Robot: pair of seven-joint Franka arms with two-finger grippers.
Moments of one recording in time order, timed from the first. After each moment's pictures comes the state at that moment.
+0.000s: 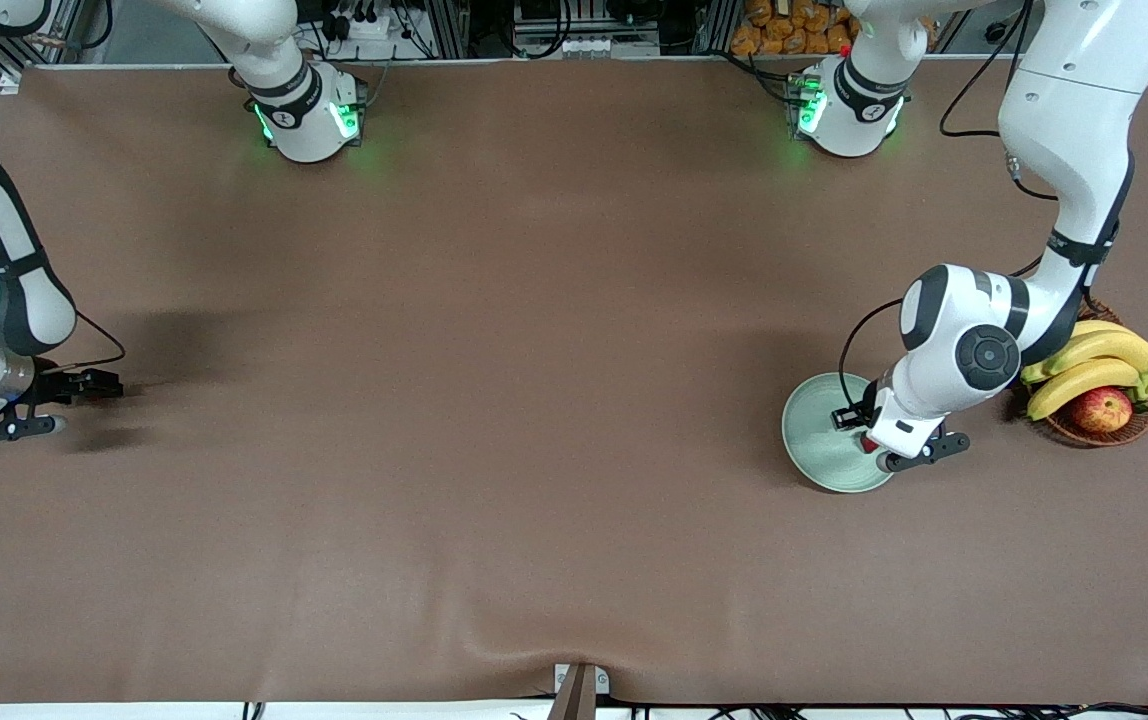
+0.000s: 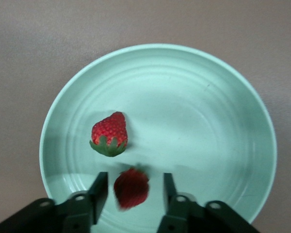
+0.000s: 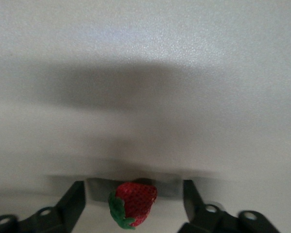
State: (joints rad) left arm 0.12 0.53 -0.29 -1.94 0.17 2.42 -0.53; right arm -0.68 0.67 0.19 -1.80 -0.29 2.34 -0.46
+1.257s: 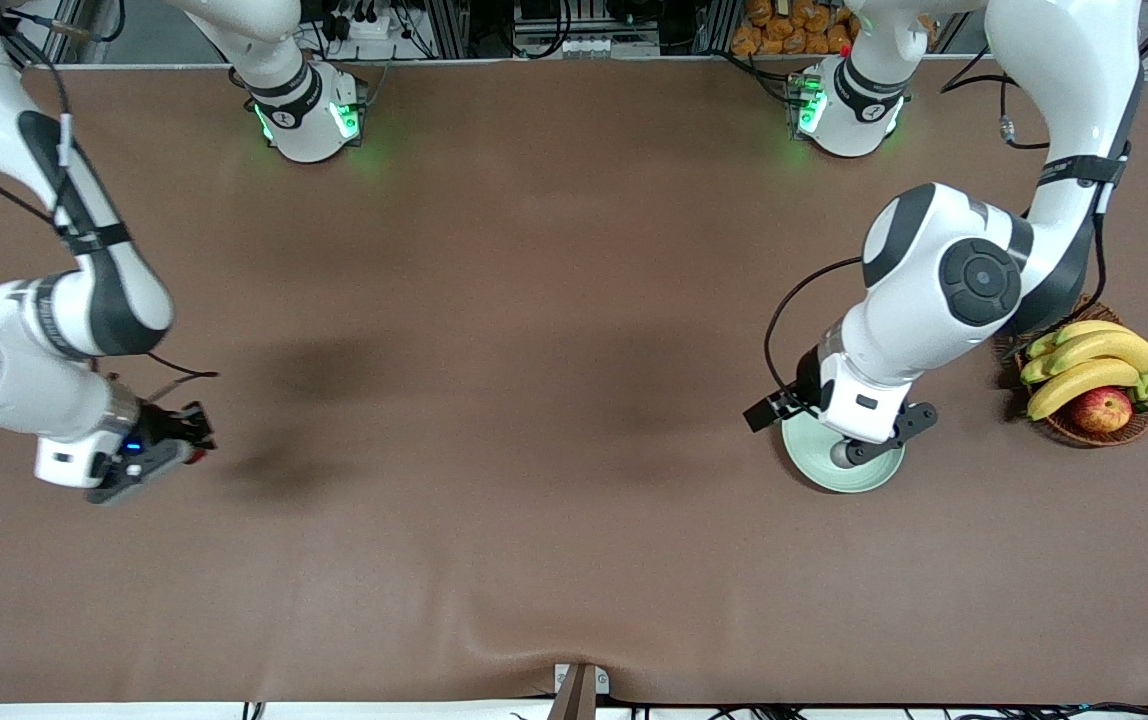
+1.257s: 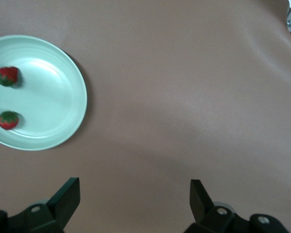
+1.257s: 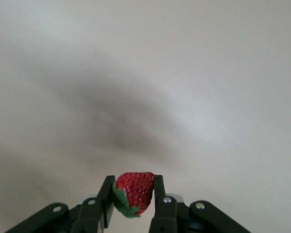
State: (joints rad) left arm 0.04 0.44 -0.50 -1.60 0.05 2.10 -0.89; right arm -0.47 0.58 0.54 -1.75 -0.29 2.28 -0.48
